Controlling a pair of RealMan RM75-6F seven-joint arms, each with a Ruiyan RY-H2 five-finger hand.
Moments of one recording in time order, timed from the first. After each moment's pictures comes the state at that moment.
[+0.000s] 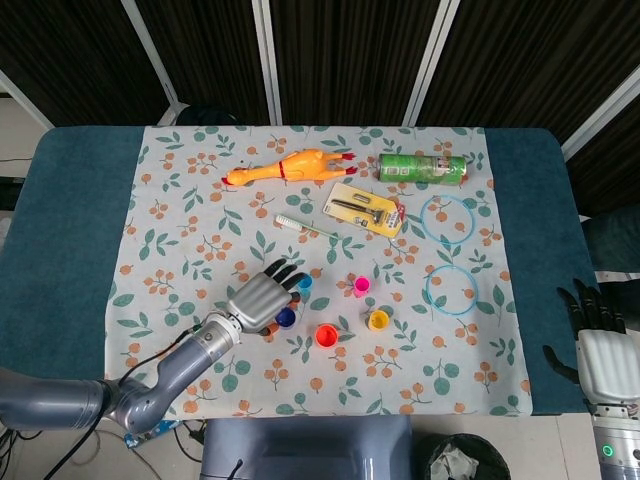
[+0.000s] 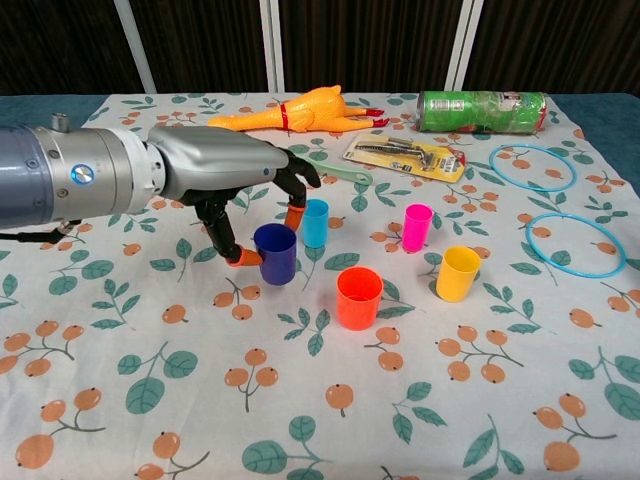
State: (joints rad) left arm -1.03 -1.45 -0.06 -1.74 0.91 0.87 0.61; right arm 0.06 -1.17 0.10 -1.61 -1.46 1.52 -0.13
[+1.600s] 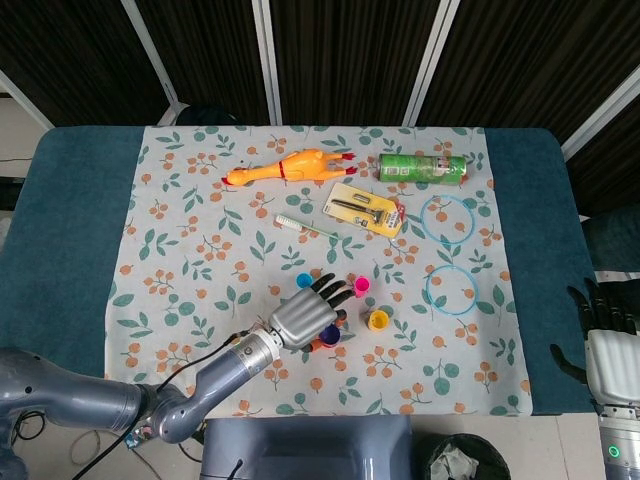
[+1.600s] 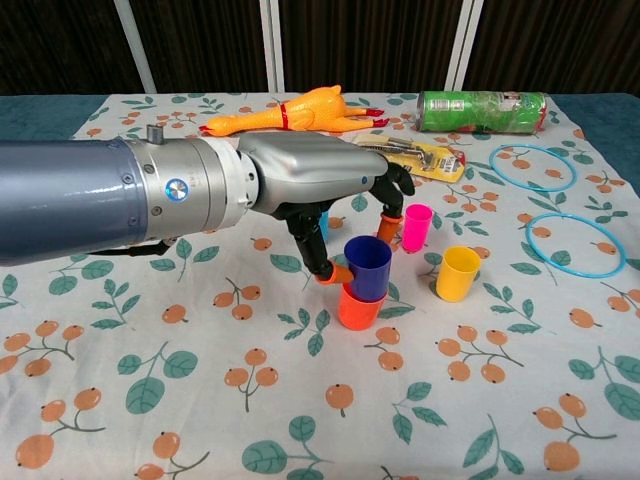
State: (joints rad) left arm -1.12 -1.60 -0.10 -1.73 0.90 0.88 0.64; right arm 0.05 -1.17 0.11 -1.60 -1.44 1.53 -0.11
